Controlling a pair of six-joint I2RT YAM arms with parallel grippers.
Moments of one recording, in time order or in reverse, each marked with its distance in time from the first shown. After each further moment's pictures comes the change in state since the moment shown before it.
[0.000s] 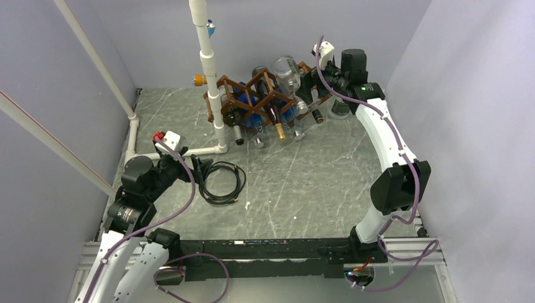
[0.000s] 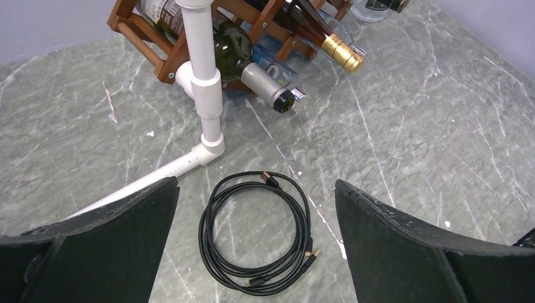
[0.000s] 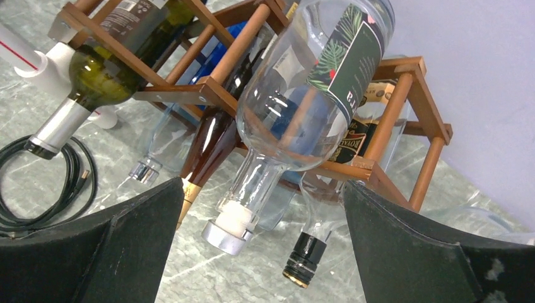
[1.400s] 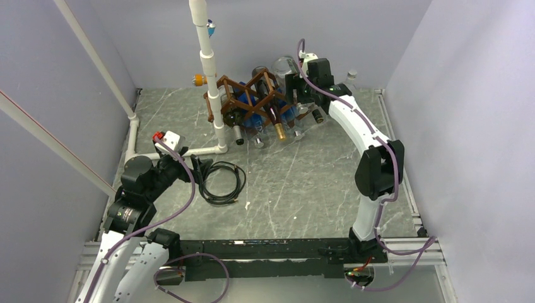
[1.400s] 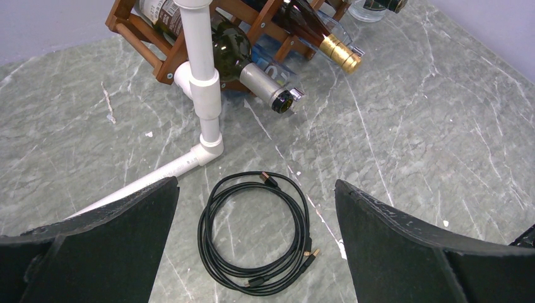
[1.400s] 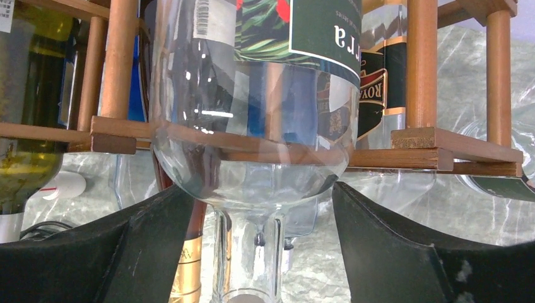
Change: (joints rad) left arm 0.010 -0.001 0.000 0.000 0.016 0.000; right arm 0.142 0.203 0.043 -0.001 0.462 0.391
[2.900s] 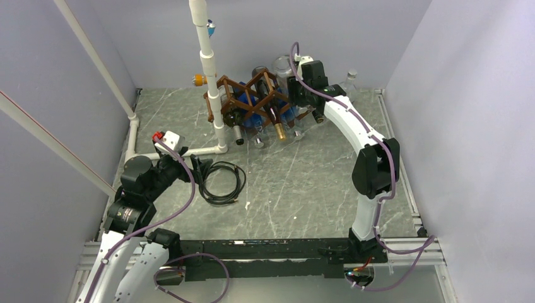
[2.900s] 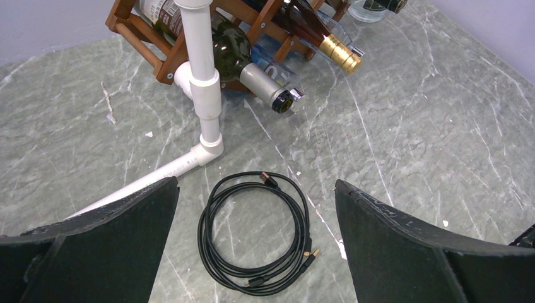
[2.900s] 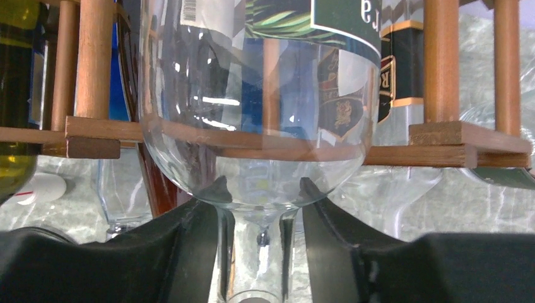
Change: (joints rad) left arm 0.006 0.000 0.000 0.000 0.007 0.000; right arm 0.034 0.031 0.012 -0.018 0.077 0.002
